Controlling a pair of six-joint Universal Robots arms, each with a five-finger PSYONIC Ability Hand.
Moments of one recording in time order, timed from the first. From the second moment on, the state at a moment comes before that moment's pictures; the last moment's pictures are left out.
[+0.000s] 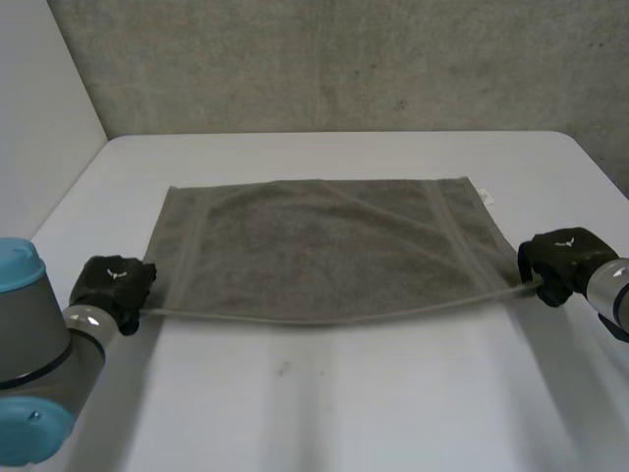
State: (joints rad) left arm 4.49 -1.90 -1.90 3.41 -1.63 3.62; right arm 1.57 -1.17 1.63 0.08 1.29 2.56; left_hand 1.16 1.21 1.21 1.21 1.01; right_hand 1.39 1.21 1.21 1.22 1.03
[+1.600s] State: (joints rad) left arm 4.42 -2.25 -1.23 3.26 -1.57 3.55; right arm 1.68 -0.98 1.29 -0.18 1.42 2.57; left_hand 0.18 0.17 0.17 0.17 0.03; right_hand 0.18 0.17 0.17 0.18 0.04
